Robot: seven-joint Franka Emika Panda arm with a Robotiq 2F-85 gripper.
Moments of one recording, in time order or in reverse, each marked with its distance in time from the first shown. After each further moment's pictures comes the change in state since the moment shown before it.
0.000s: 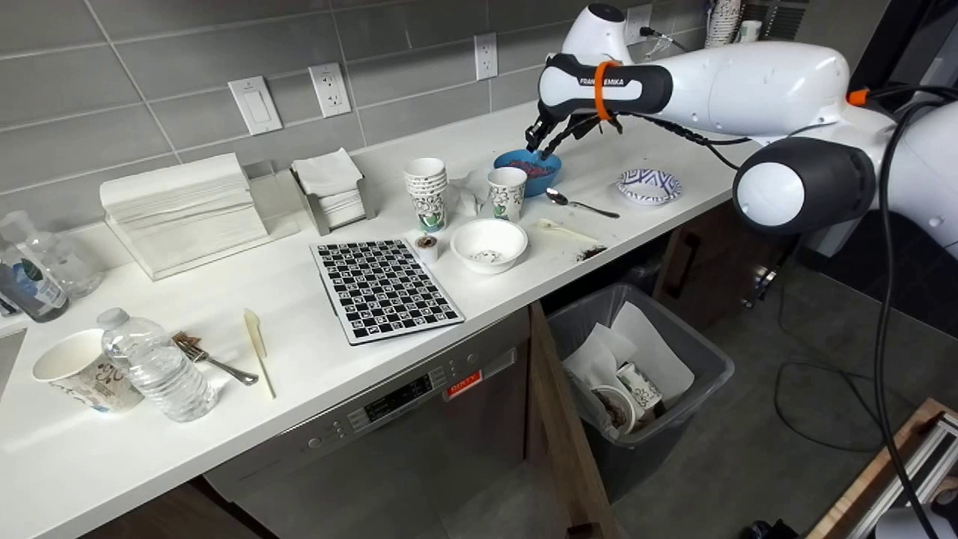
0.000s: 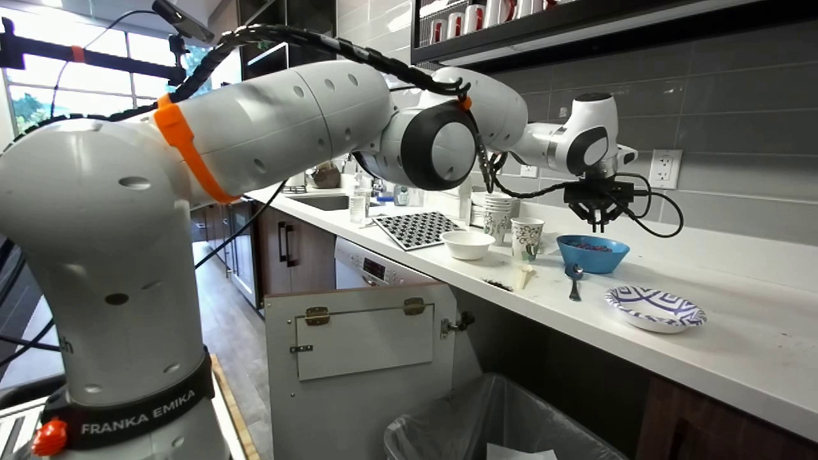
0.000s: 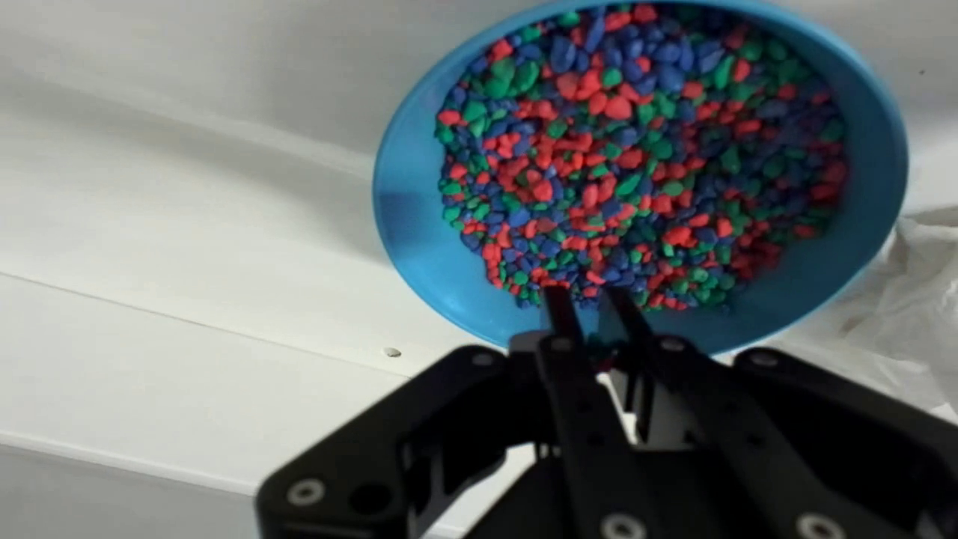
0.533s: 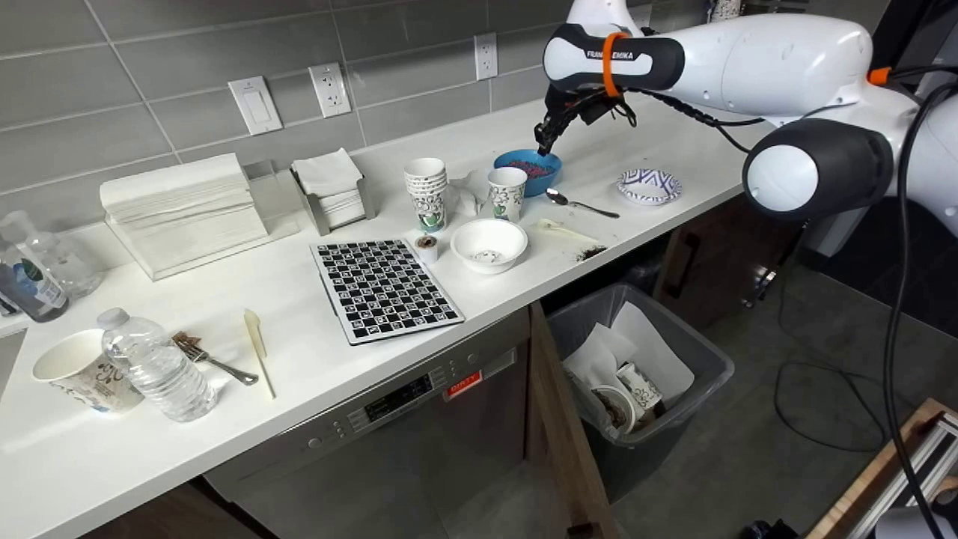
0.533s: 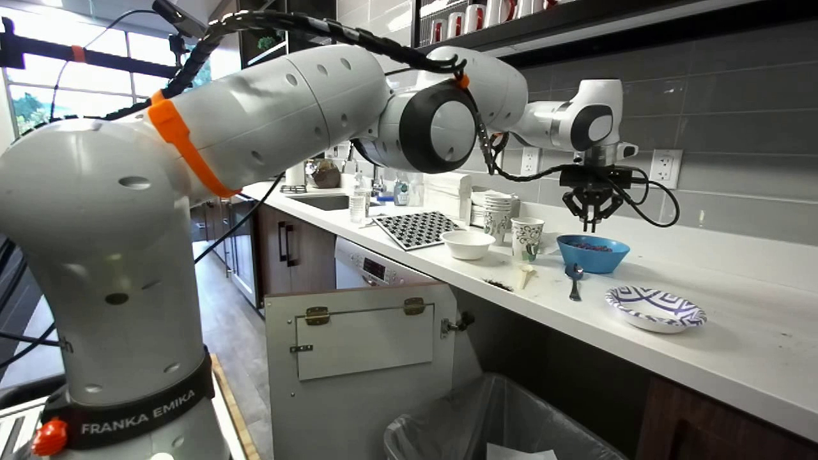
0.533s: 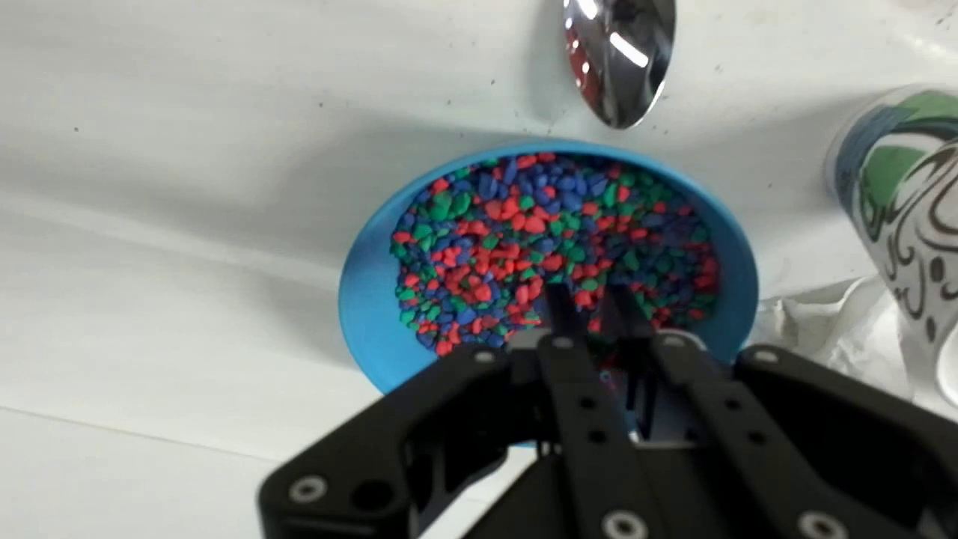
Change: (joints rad) arm -0.001 -0.066 -0.017 -0.005 -0.002 -0.269 0.035
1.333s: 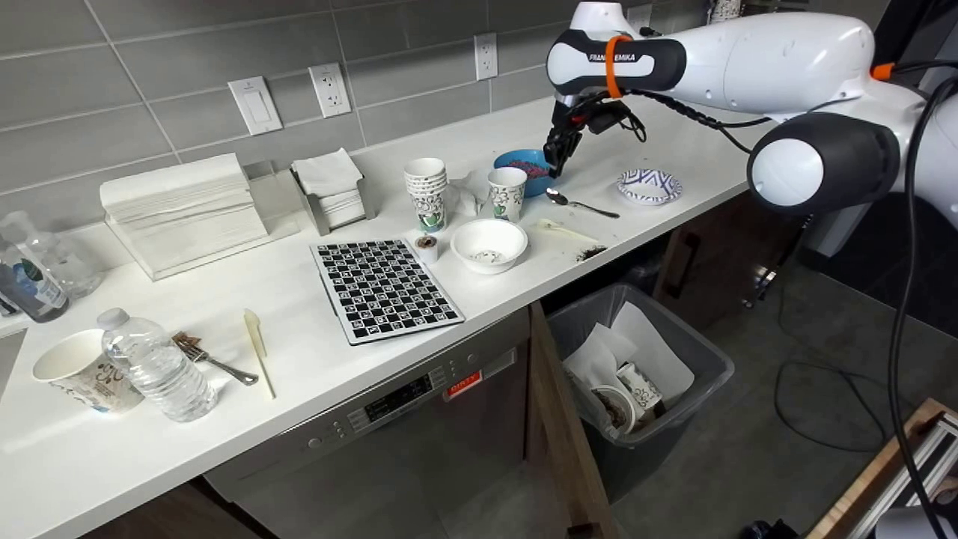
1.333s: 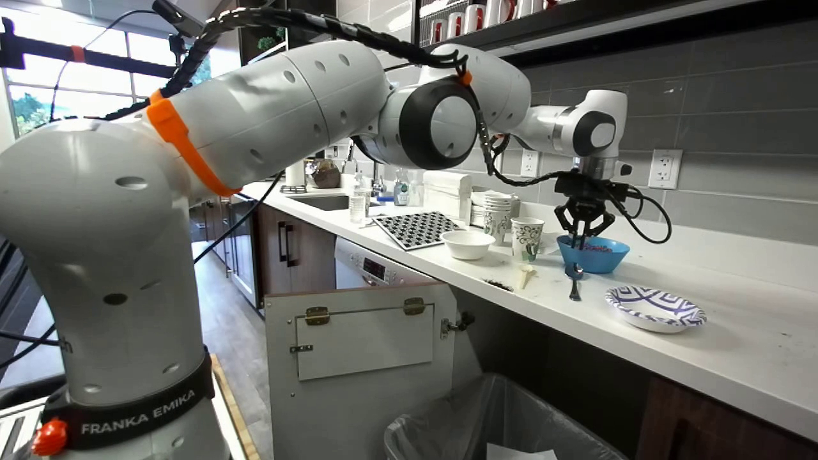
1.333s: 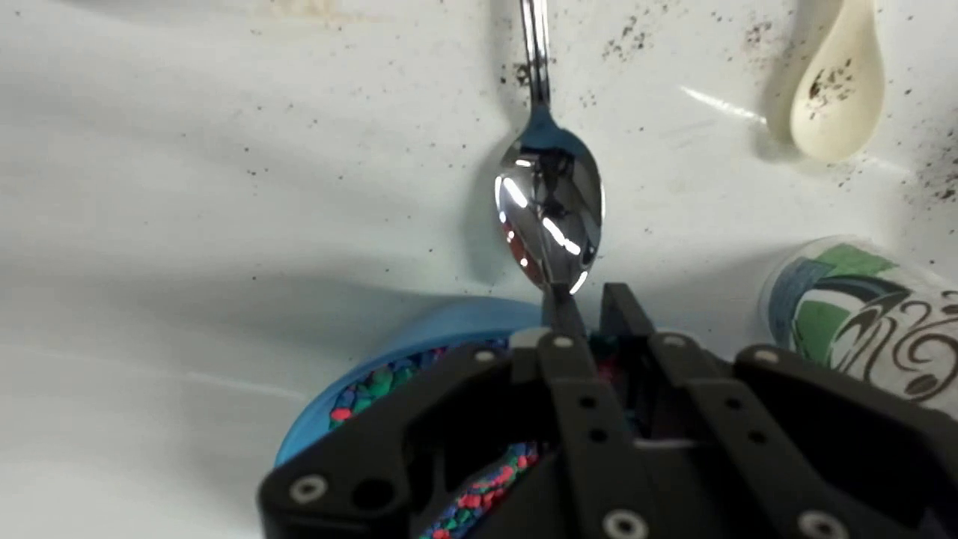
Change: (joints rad) arm -0.013 -0.015 0.005 -0.059 0.012 -0.148 0.000
